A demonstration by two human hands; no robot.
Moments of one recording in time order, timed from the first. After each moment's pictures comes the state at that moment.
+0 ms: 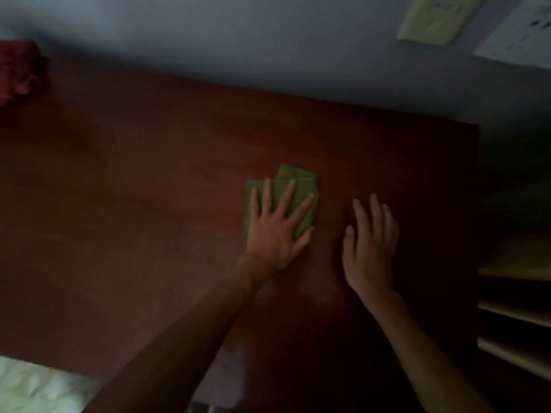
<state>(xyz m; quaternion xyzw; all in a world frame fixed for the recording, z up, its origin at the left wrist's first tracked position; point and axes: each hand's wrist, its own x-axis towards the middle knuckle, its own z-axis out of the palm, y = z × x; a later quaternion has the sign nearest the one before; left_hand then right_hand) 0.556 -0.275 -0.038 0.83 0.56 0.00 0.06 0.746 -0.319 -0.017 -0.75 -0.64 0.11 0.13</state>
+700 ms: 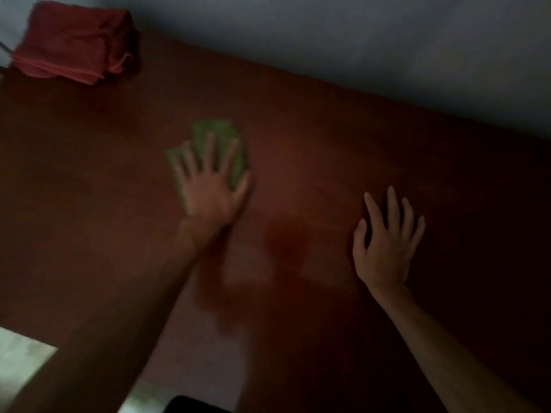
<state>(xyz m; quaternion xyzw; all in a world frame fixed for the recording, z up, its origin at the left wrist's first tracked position) 0.265 -0.192 -0.043 0.66 0.75 -0.01 0.06 0.567 -0.257 -0.036 -0.74 -0.67 0.04 0.05</state>
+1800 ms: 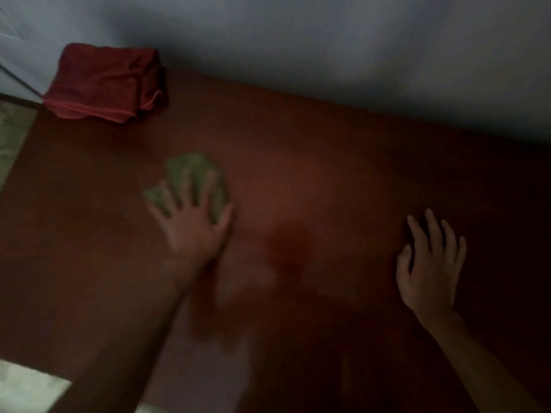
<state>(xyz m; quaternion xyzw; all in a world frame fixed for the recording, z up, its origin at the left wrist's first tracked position) 0.173 -0.202 -0.039 0.62 0.78 -0.02 0.09 0.562 -0.256 -0.035 -0.76 -0.65 0.03 0.06</state>
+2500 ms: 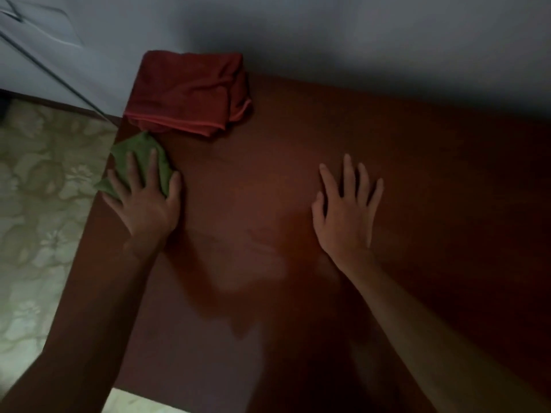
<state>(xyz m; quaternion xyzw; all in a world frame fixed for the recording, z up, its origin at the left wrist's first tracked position) -0.068 -0.145 -0.041 0.50 0.86 0.01 0.08 0.252 -0.153 -0.034 -0.71 -0.70 0.09 0.03</state>
